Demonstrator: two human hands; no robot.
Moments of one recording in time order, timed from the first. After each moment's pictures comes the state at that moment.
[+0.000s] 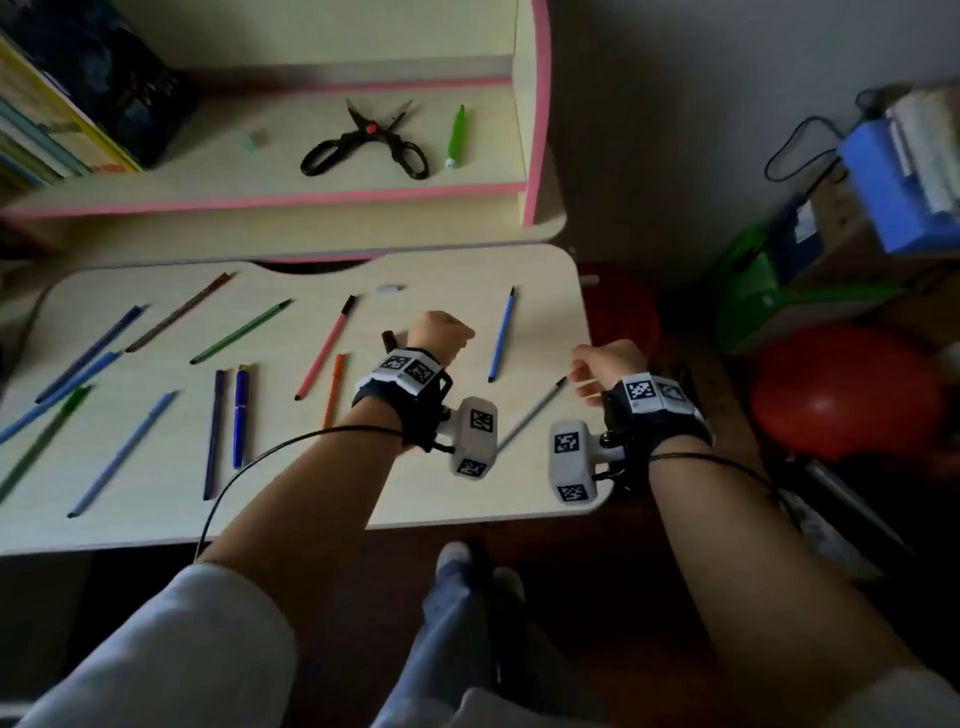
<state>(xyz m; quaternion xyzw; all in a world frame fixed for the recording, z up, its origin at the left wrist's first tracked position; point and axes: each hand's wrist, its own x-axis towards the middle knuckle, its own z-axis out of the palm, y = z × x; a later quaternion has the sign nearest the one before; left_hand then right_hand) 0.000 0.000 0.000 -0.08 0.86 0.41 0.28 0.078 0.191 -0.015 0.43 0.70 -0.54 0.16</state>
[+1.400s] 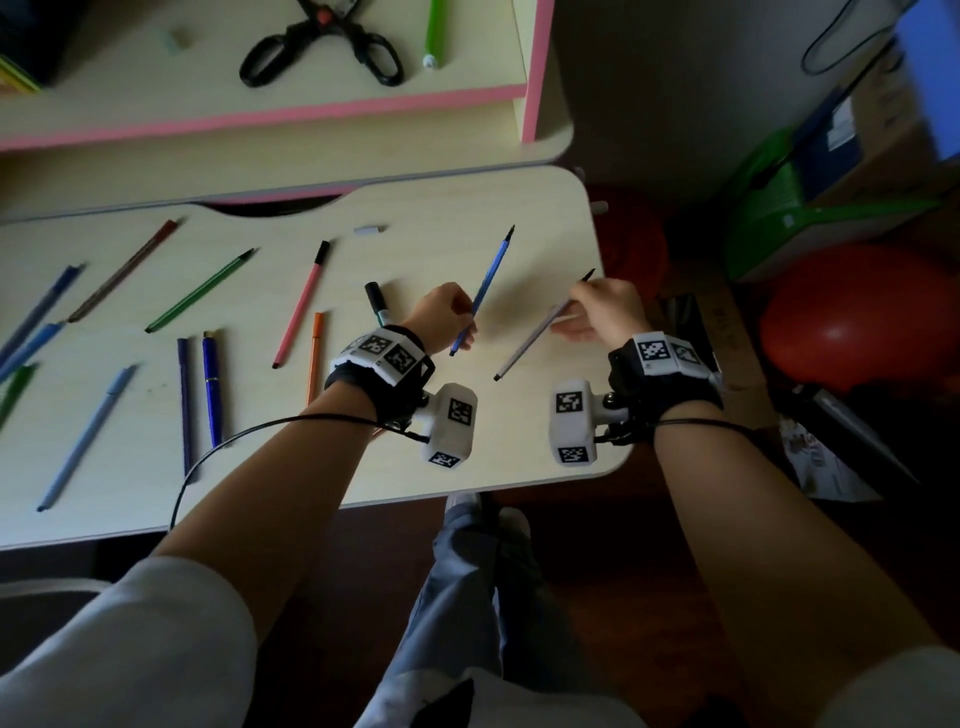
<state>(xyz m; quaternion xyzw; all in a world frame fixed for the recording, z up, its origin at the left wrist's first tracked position) 0.000 -0.009 -0.041 0.01 0.83 0.42 0.36 0.067 0.169 -0.023 0.38 0.66 -0.64 0.10</state>
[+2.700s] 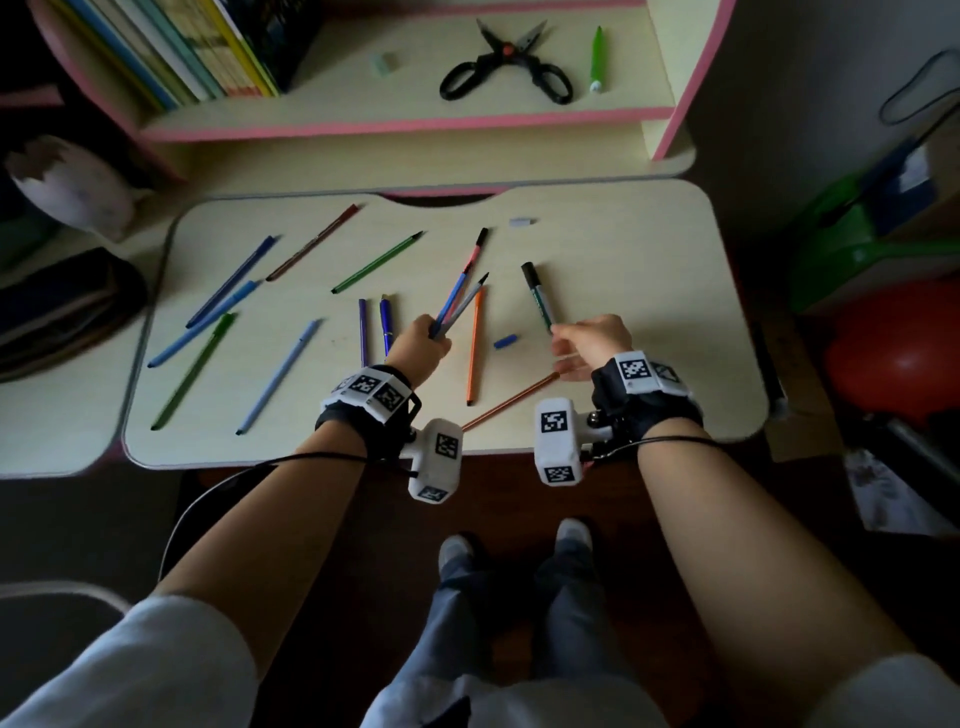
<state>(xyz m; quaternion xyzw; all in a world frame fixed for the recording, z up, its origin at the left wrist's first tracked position) 0.040 -0.228 -0.027 -0.05 0.88 0.39 0.26 0.093 -0.030 -0.001 0.39 0.70 -0.58 0.14</state>
